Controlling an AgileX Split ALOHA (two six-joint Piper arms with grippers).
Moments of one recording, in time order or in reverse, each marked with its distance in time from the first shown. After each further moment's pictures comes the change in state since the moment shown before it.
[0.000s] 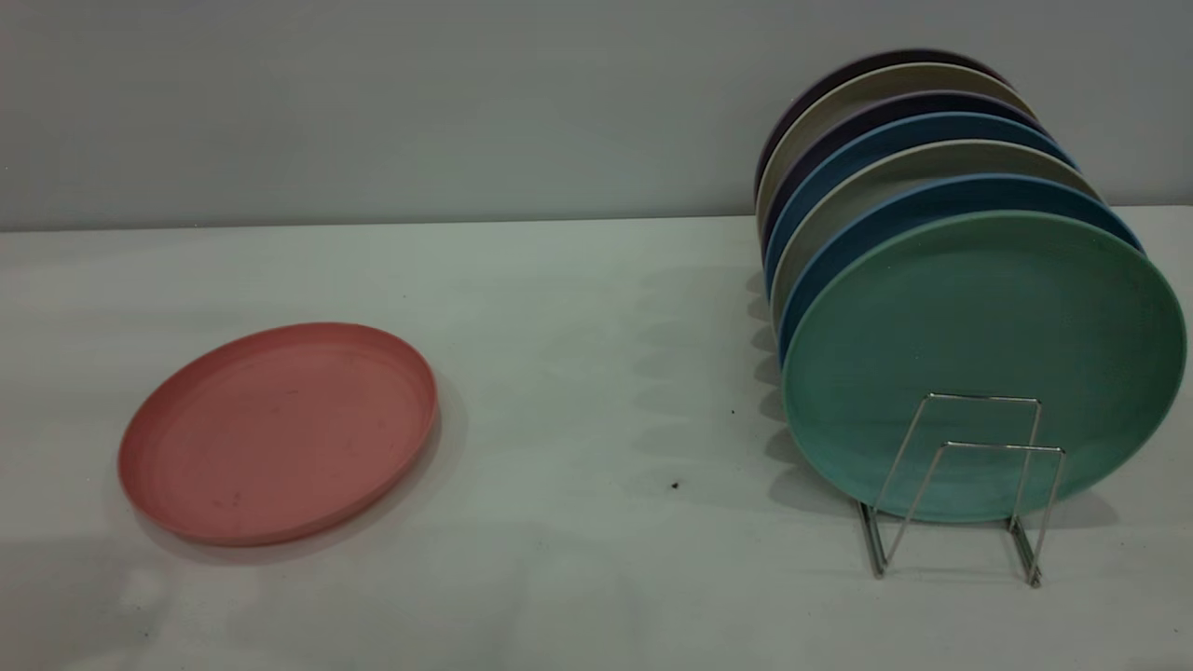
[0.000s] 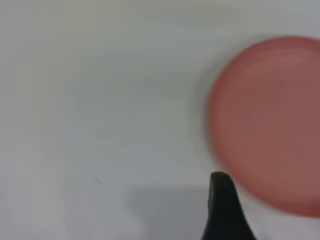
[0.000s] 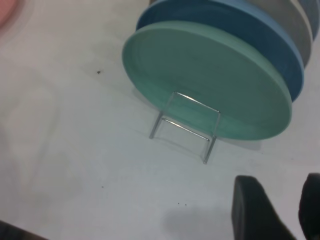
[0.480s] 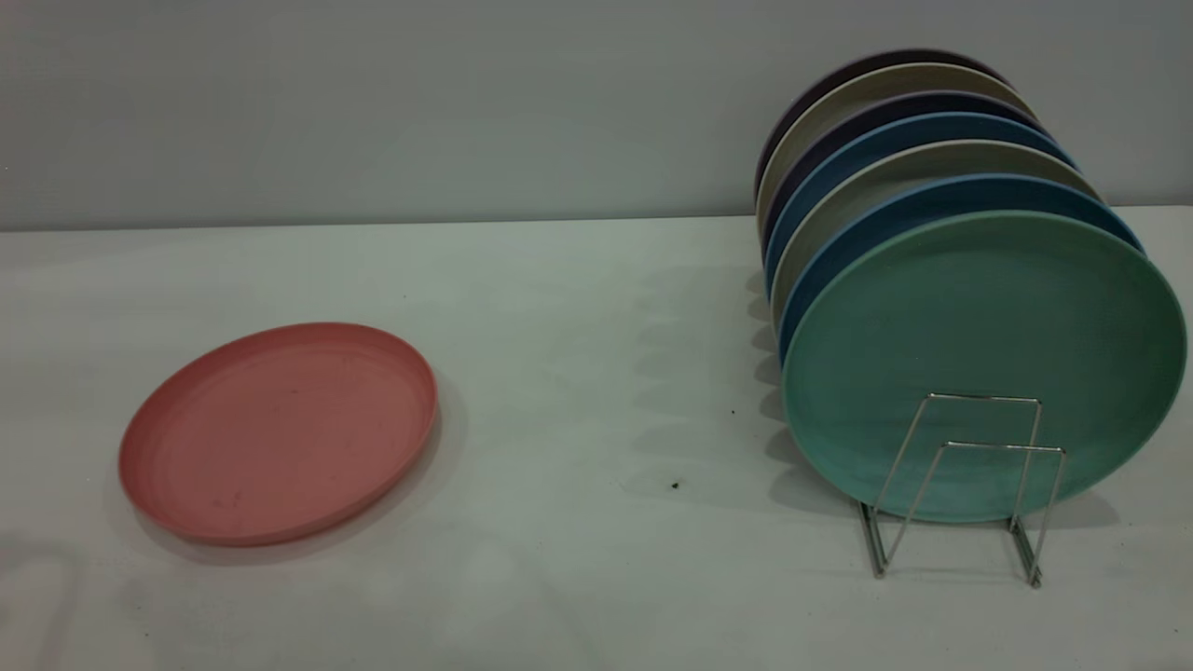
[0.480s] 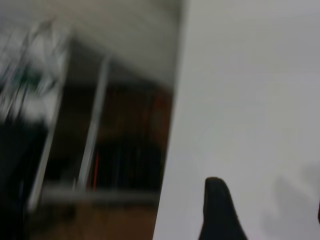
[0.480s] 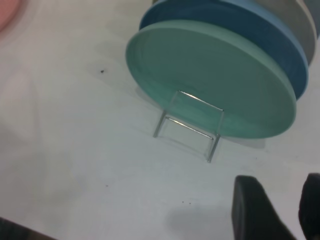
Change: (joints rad) left arm 0.000 0.000 -0.124 0.265 0.571 -0.058; right arm 0.000 0.000 0.000 0.014 0.003 0.000
